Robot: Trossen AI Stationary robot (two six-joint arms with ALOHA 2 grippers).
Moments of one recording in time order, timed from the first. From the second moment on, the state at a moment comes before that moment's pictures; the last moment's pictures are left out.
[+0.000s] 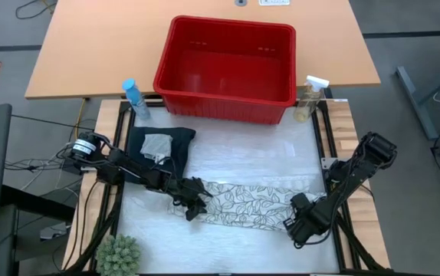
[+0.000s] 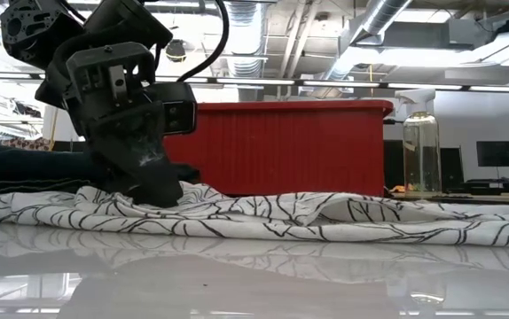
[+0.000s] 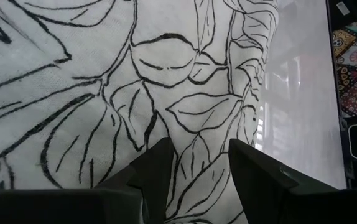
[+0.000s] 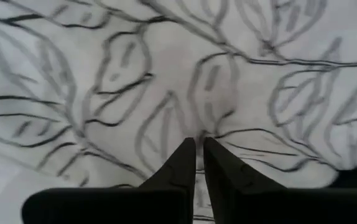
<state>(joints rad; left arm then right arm) -0.24 1.76 0.60 0.36 0.16 -0.77 0.82 1.59 0.91 -0.98 -0.03 1.94</state>
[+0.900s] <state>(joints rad) -0.22 1.38 0.60 0.05 -0.04 -0.88 0.86 1.59 0.91 -0.73 0.29 1.79</state>
